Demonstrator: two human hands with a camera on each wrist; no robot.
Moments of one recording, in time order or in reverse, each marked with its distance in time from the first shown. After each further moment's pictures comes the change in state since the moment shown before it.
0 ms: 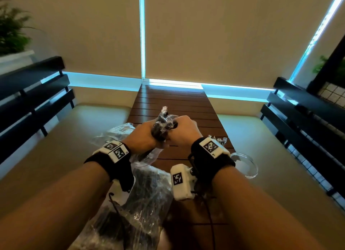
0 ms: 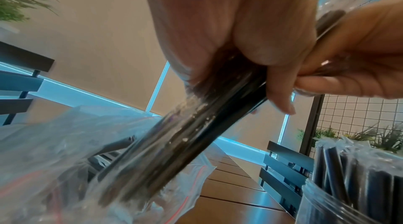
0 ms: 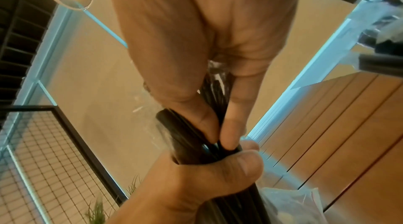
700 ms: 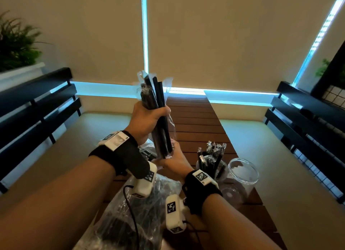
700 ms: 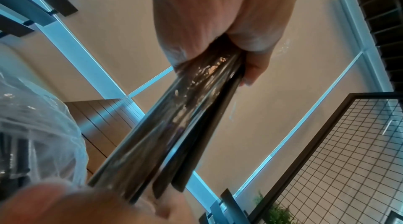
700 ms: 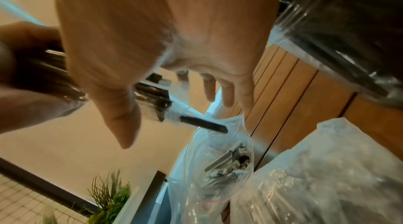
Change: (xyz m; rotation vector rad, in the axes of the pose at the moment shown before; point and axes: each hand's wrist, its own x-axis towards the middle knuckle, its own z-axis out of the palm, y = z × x) left_hand 0.009 0.069 -0.020 -0.568 0.428 0.025; right_hand -0.026 0.042 0.066 0.647 -0.184 0.148
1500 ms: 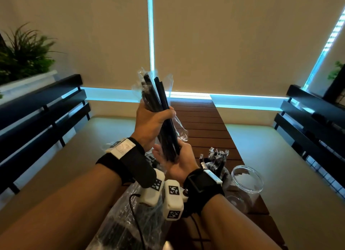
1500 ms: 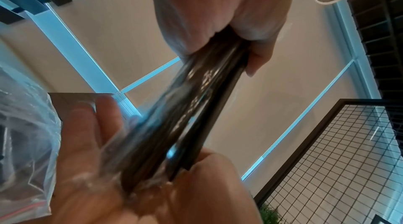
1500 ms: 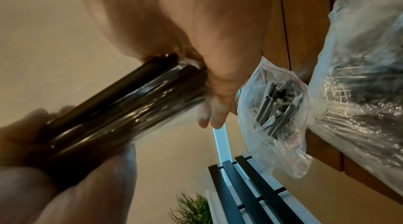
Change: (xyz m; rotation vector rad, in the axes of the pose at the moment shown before) left_hand -0.003 0.013 0.018 -0.121 0.120 0.051; right_hand 0.004 -0.035 -0.006 1.074 -0.101 0.304
